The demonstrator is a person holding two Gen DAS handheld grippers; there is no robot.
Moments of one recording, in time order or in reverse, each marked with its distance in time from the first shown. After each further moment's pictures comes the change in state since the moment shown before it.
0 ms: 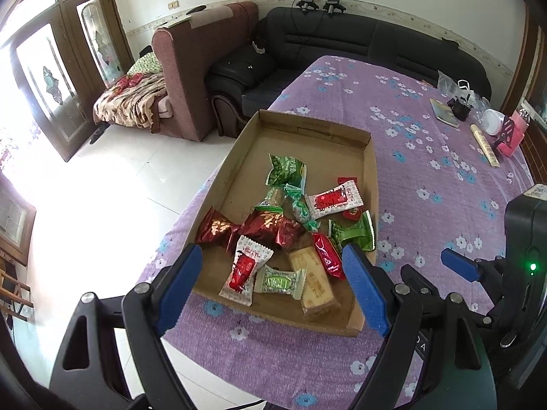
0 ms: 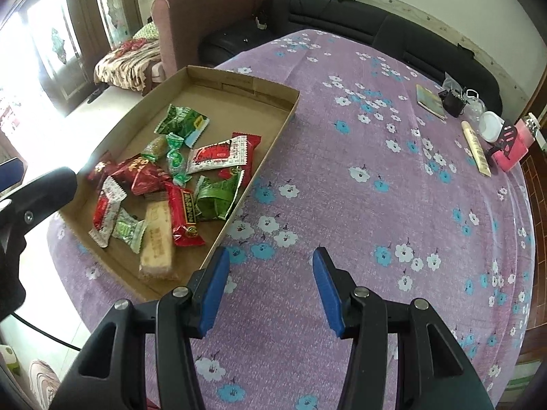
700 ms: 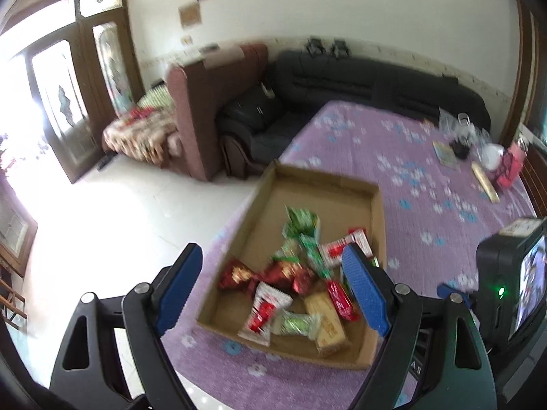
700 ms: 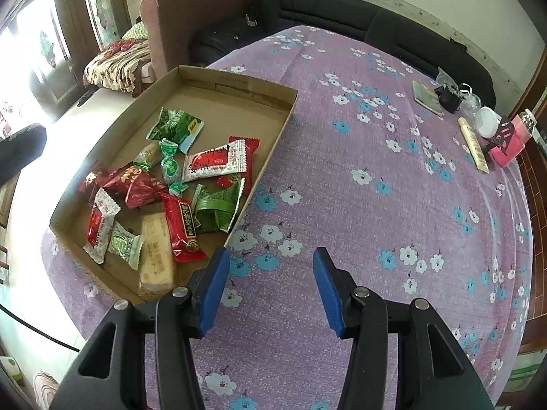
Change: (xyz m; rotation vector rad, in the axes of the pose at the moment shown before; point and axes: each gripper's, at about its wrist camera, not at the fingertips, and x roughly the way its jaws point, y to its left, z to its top) left arm -0.032 0.021 0.013 -0.032 -0.227 0.036; right arm 0.001 0.010 0.010 0.015 -0.003 -0.022
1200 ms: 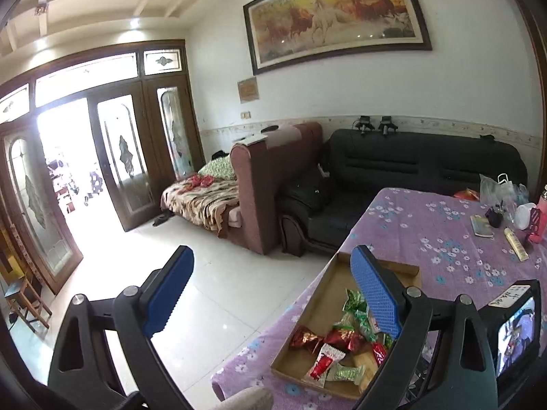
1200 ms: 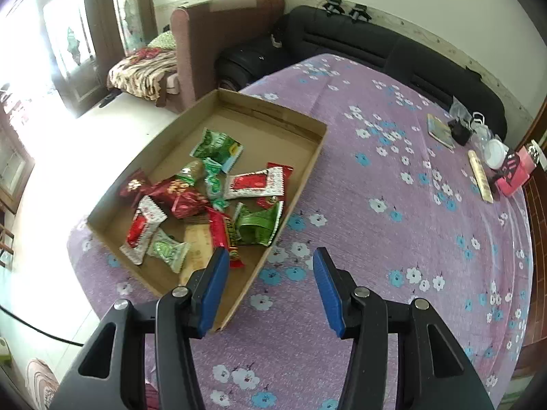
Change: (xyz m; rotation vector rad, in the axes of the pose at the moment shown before) left arm -0.086 0.033 0.019 -0.061 -0.287 0.207; right arm -0.033 0.023 0.001 -0.084 -0.089 0.056
